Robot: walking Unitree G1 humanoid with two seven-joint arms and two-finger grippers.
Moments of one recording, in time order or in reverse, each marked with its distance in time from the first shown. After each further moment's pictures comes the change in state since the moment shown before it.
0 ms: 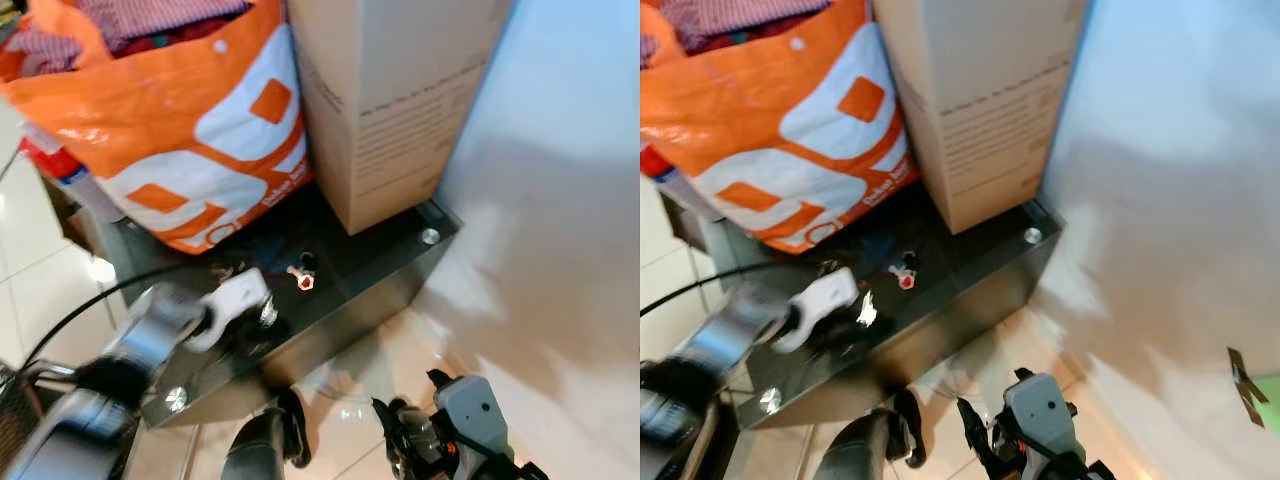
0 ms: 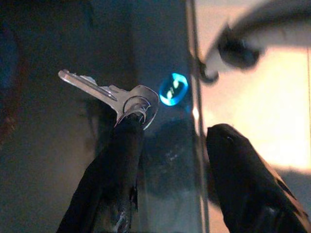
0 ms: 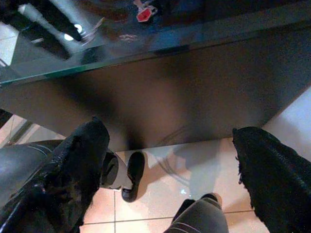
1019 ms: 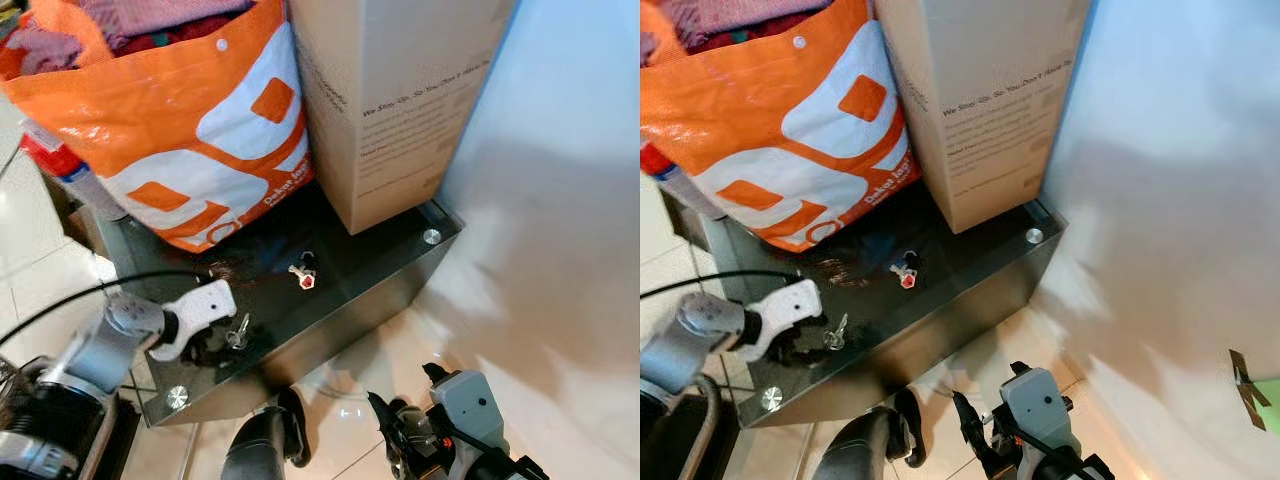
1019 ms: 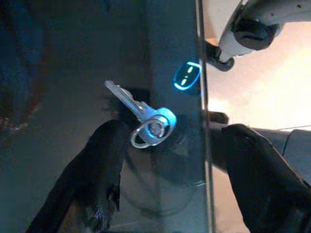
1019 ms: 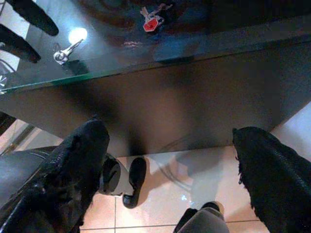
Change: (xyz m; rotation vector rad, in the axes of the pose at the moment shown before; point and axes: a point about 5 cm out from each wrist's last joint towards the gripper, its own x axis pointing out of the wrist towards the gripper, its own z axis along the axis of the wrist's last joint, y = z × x) left arm -0.028 -0.005 -0.012 0.036 -0.003 0.073; right arm 0.004 0.001 0.004 -0.004 -0.024 0.009
